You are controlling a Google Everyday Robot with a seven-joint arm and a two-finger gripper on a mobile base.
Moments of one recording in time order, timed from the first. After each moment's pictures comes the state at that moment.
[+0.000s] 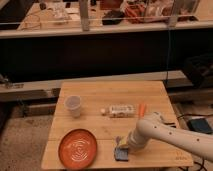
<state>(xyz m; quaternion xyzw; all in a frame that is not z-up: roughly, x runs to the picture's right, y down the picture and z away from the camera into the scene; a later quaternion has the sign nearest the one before) 0.129 0.335 0.764 -0.24 -0.33 -0.50 0.77</state>
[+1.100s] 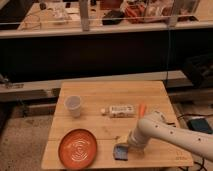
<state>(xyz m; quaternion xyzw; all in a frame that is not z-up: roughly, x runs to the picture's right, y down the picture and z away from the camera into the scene) 0.132 0.331 0.760 -0.24 -0.32 -0.50 0.77</state>
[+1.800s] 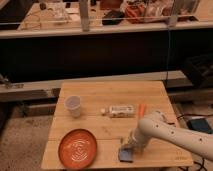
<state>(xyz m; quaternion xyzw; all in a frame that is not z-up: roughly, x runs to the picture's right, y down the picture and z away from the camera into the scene) 0.134 0.328 0.756 -0.24 -0.32 -0.50 0.77</state>
